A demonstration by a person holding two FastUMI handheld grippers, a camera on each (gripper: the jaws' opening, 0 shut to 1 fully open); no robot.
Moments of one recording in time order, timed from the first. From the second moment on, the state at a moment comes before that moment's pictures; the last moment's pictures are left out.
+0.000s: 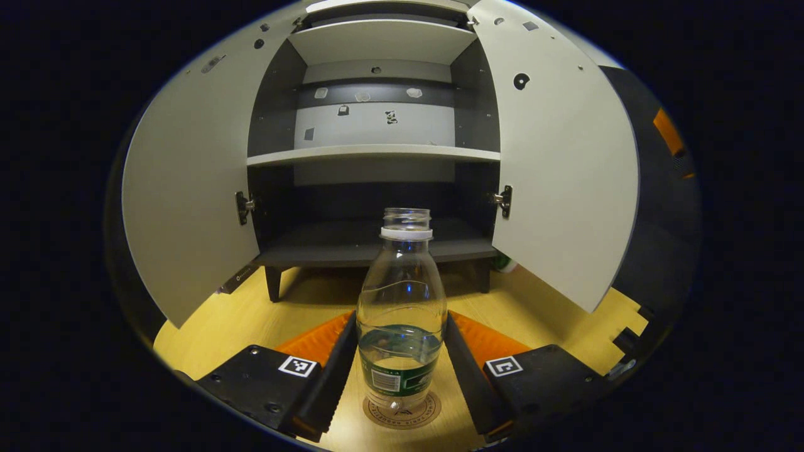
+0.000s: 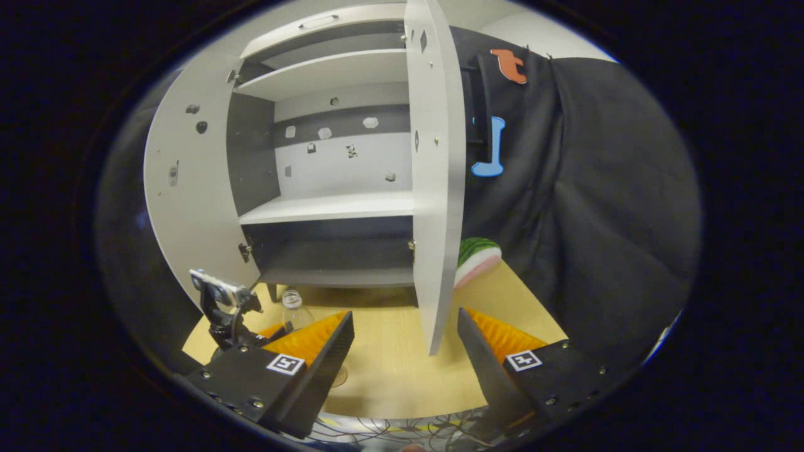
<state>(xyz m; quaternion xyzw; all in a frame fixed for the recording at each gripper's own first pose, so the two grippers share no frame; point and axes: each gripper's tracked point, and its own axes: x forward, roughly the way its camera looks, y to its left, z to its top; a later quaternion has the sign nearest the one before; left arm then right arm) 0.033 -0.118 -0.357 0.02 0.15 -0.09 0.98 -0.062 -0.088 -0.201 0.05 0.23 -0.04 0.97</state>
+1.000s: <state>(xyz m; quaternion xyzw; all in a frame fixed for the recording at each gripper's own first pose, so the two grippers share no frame) 0.026 -0.118 -0.377 0.02 0.16 -0.06 0.98 -0.074 -0.082 -0.230 0.06 0.26 -0.03 0.96</state>
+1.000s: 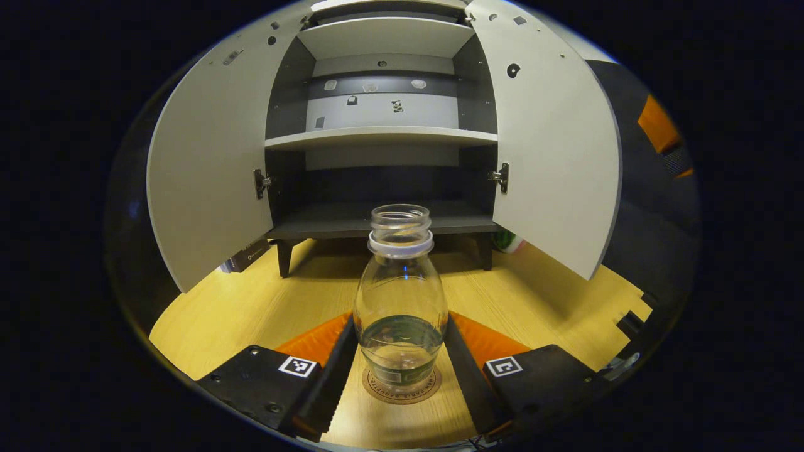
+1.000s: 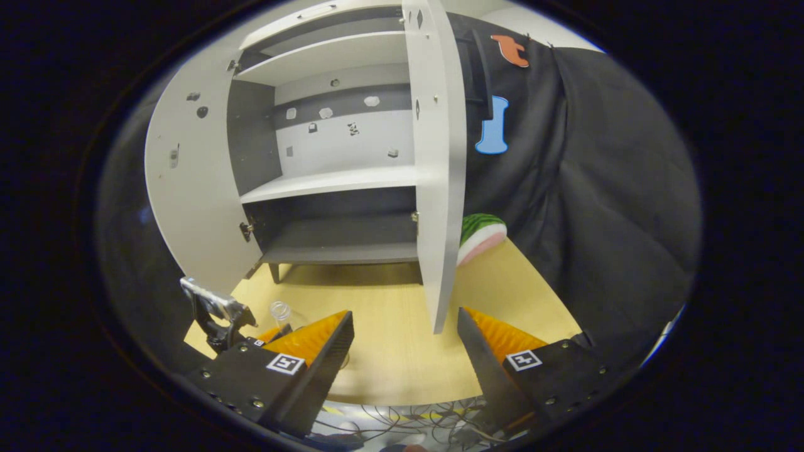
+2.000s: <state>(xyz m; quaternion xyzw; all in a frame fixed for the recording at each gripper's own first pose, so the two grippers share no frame) 0.021 -0.122 -0.203 0.02 0.06 -0.06 1.00 -0.051 -0.168 -0.116 0.08 0.14 -0.07 0.99</state>
